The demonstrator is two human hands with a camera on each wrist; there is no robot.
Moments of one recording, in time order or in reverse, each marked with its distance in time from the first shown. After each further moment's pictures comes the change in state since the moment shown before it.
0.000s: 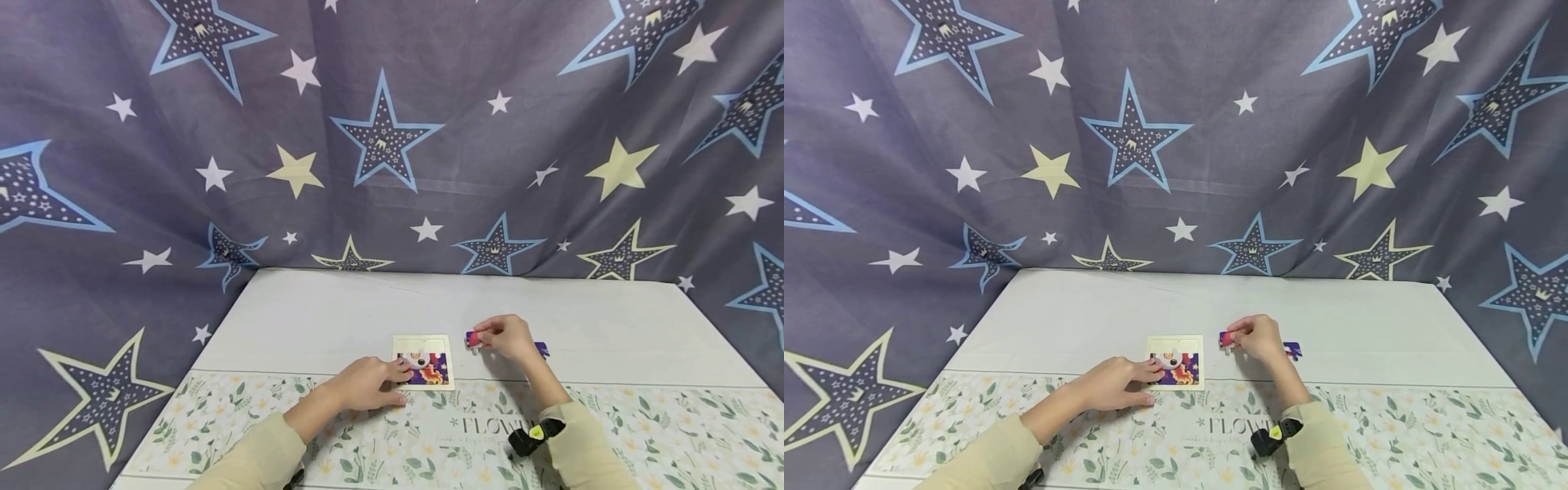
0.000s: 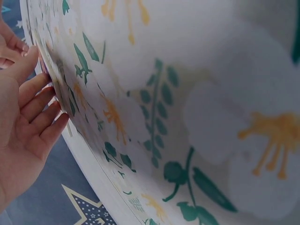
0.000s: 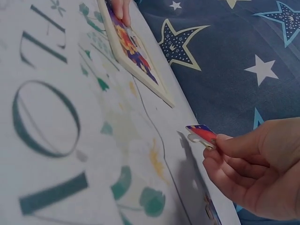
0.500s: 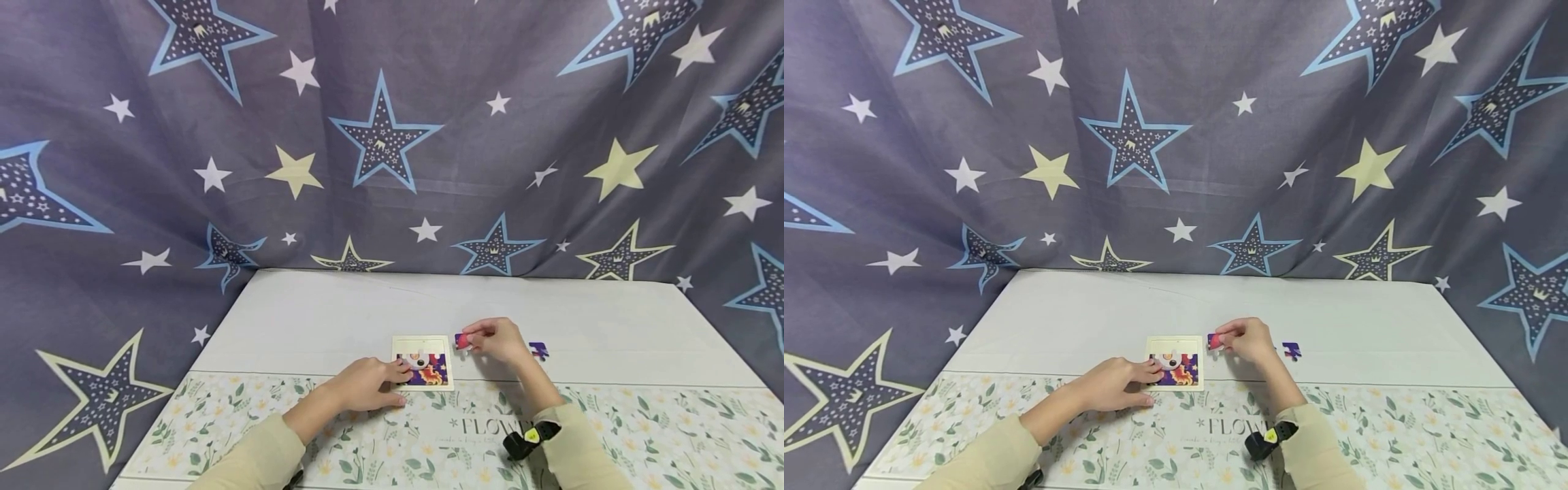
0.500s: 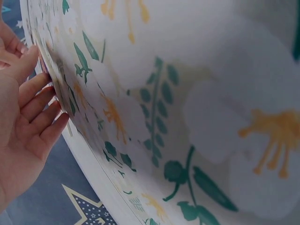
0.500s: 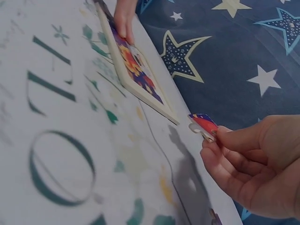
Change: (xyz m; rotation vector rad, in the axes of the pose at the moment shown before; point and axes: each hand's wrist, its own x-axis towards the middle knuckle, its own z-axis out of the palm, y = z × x) left_hand 0.001 0.000 0.000 0.006 -0.002 -0.005; right_hand -0.003 -0.005 0.011 0.114 -0.072 0.013
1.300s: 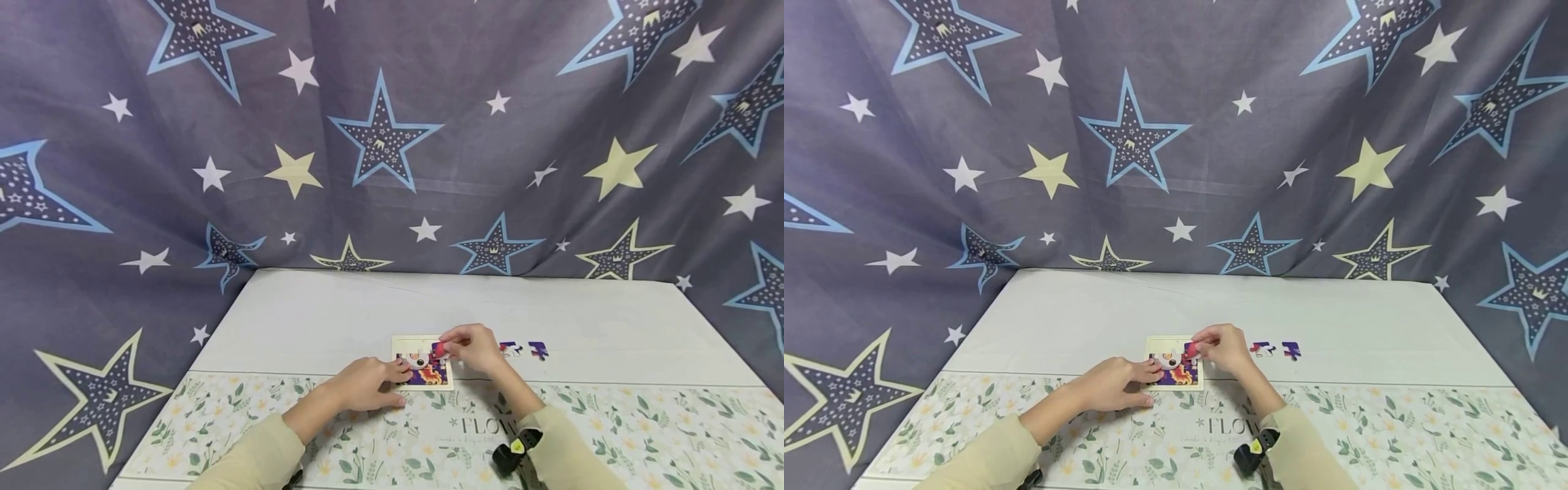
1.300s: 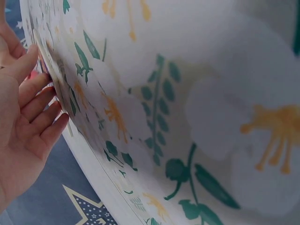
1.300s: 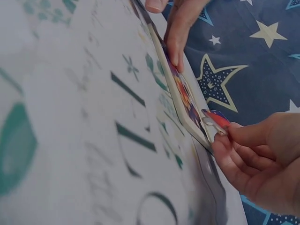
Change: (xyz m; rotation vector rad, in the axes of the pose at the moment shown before) left_hand 0.001 0.000 0.000 0.002 -0.005 0.003; right_hand -0.005 -0.011 0.040 -0.042 0.003 -0.087
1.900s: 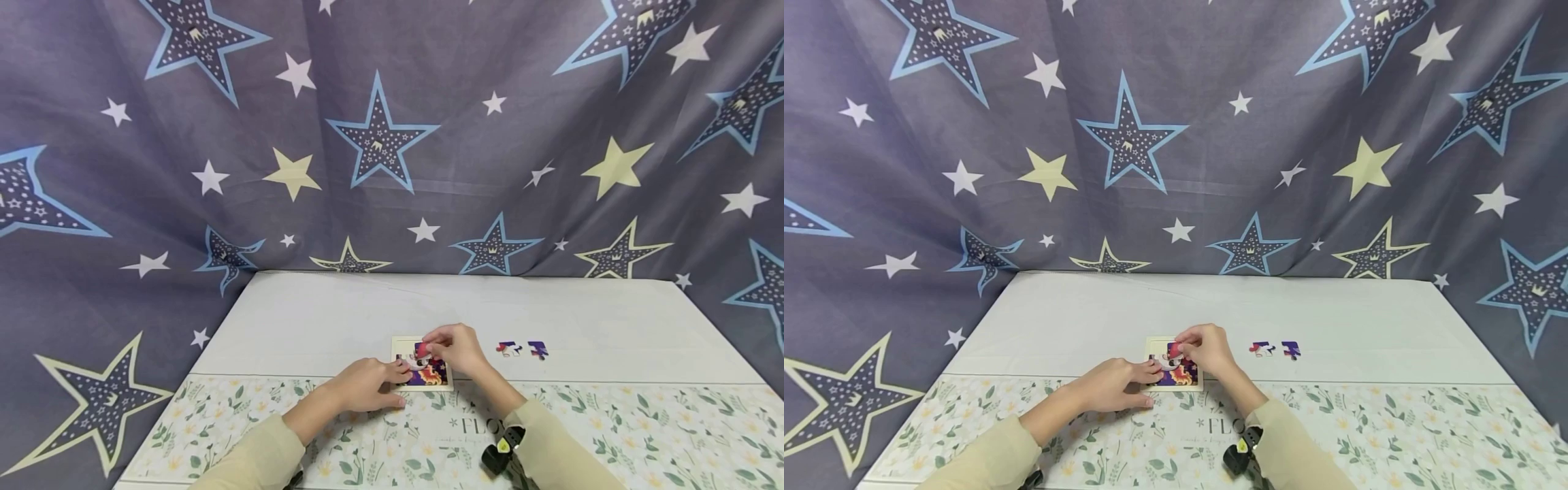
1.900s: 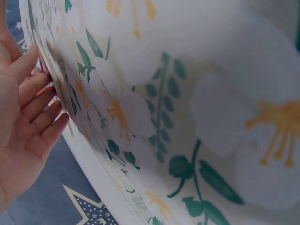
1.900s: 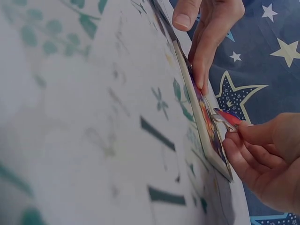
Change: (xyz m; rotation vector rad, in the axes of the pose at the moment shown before) left_hand 0.001 0.001 -0.002 0.010 0.000 0.027; right_hand 0.005 -0.011 0.022 -0.014 -0.018 -0.163
